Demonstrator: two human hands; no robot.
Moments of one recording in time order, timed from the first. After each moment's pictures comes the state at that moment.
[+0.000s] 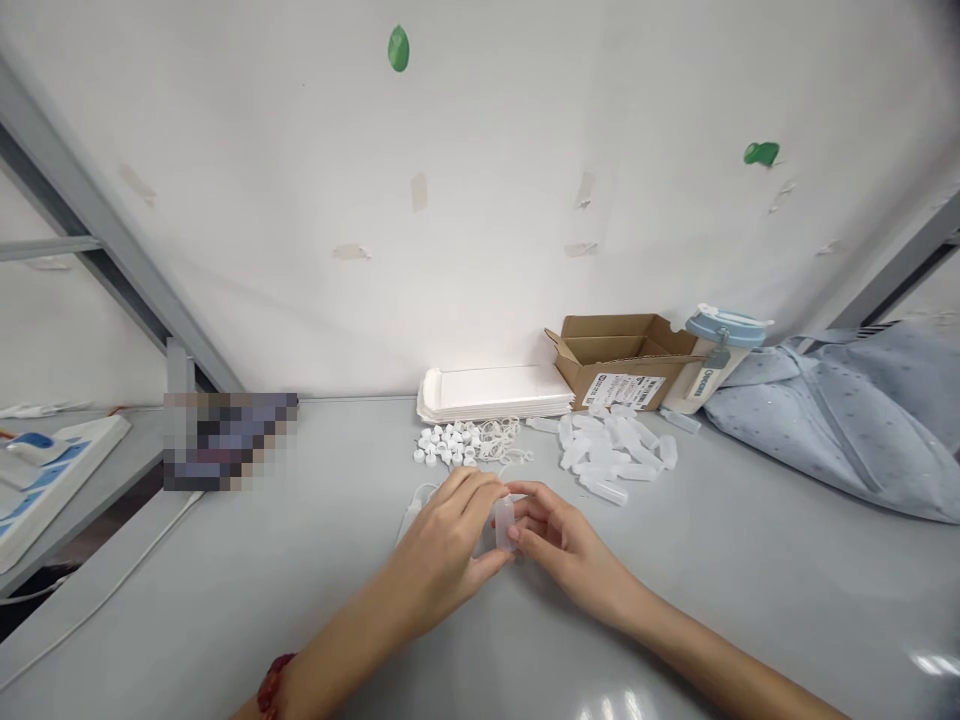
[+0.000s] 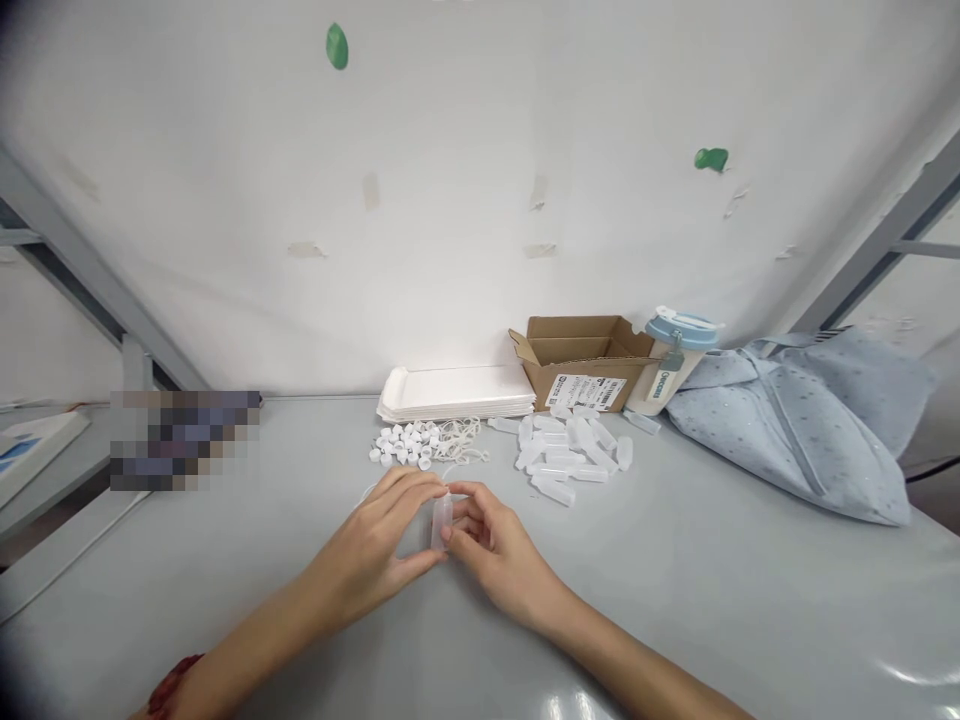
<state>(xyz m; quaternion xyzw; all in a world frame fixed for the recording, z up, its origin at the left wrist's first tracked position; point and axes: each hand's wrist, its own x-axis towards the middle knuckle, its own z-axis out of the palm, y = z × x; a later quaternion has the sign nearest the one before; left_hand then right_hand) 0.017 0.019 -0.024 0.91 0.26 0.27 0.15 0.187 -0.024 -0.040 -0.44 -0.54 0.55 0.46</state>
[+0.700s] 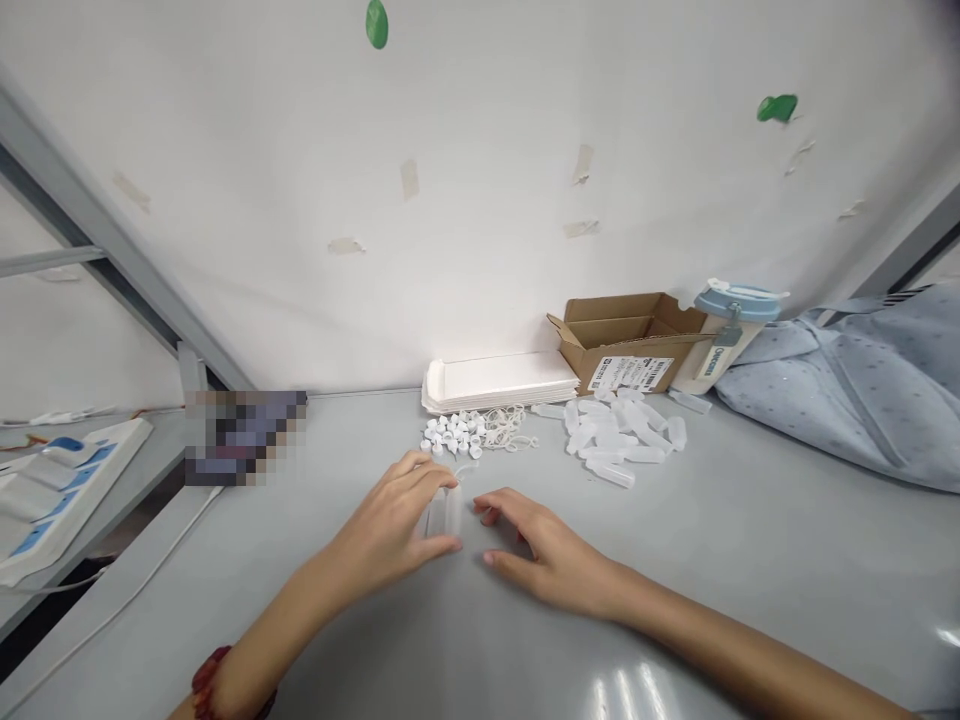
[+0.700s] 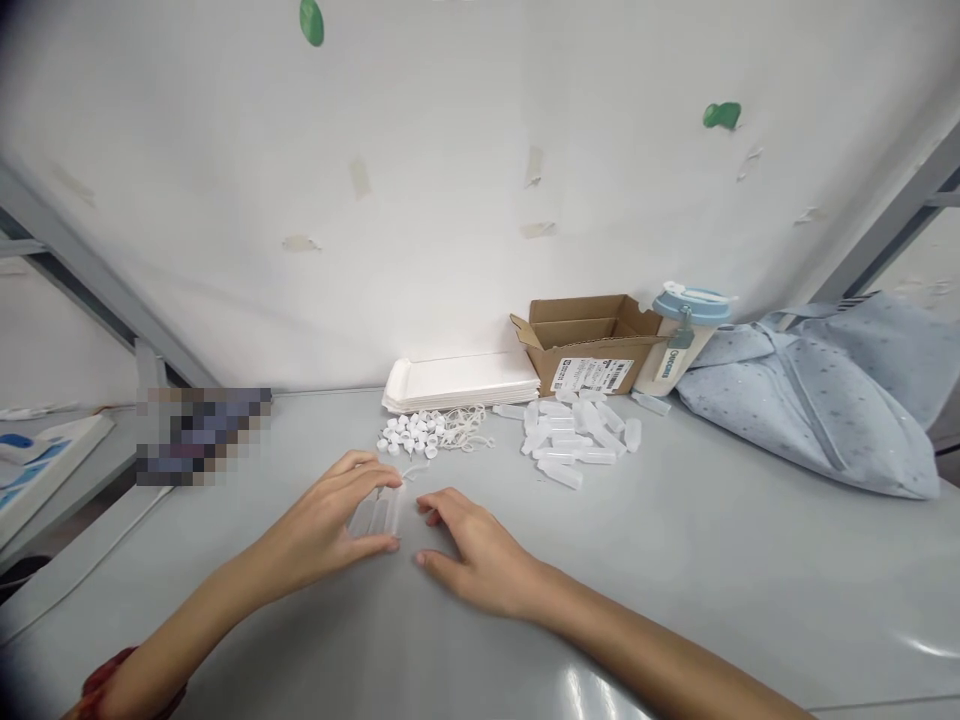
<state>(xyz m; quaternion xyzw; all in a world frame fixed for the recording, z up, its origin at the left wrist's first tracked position) -0.036 0.041 -0.014 0.92 0.32 0.15 0.15 0.174 -0.024 -0.045 -0.45 -0.75 0.39 0.31</state>
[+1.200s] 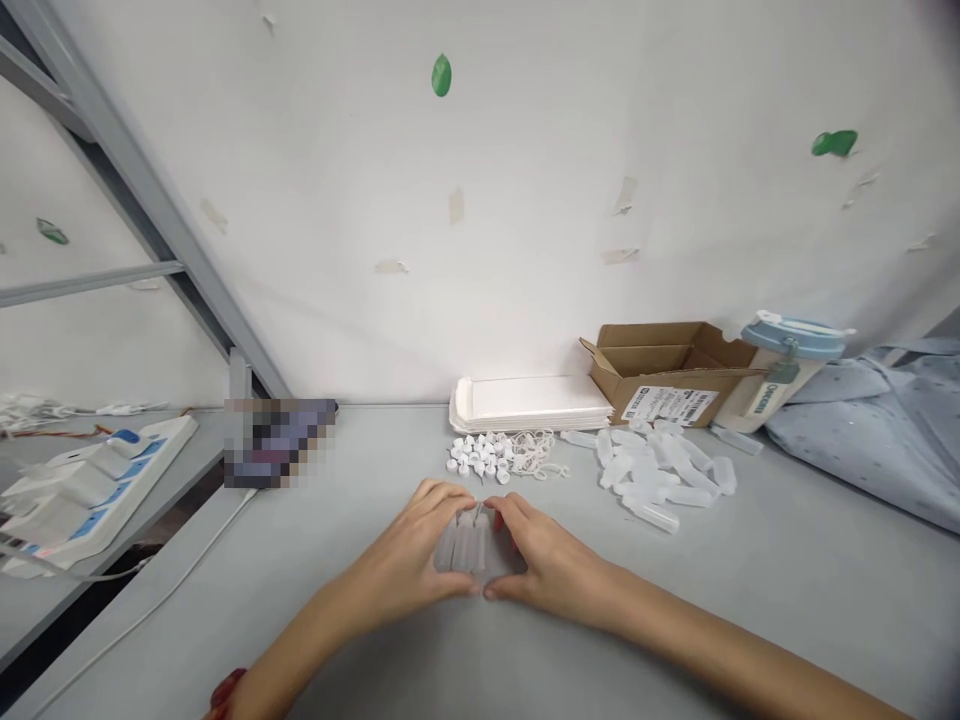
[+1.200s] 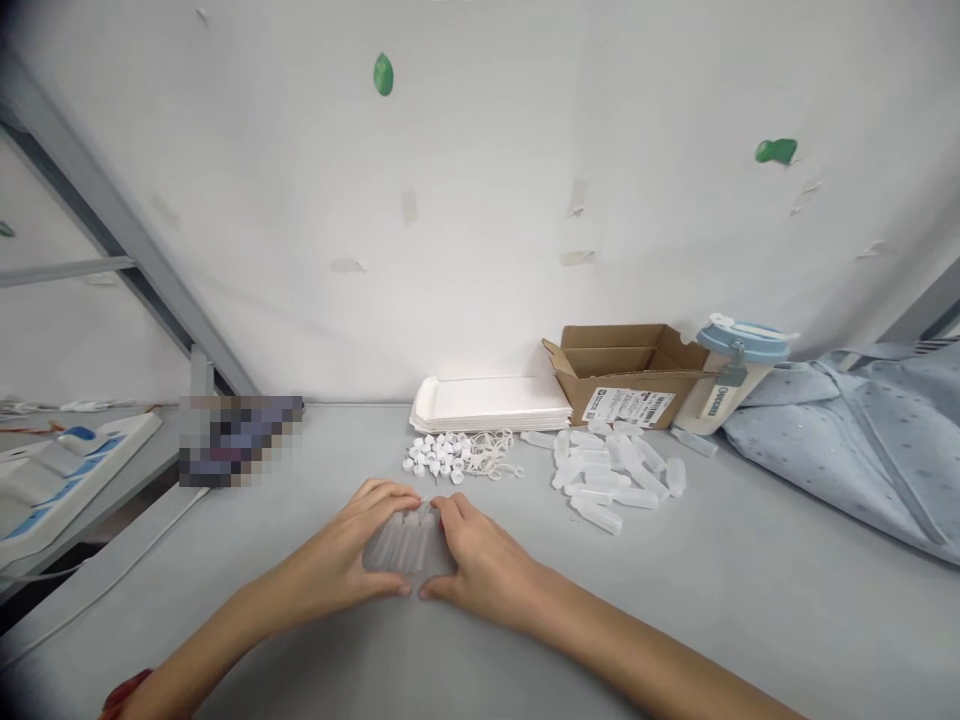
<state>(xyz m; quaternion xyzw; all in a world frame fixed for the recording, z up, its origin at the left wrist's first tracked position) -0.050 0.043 -0.025 0.89 0.35 0.16 0.26 0.154 0.011 -0.039 -0.49 -0.79 0.33 0.17</state>
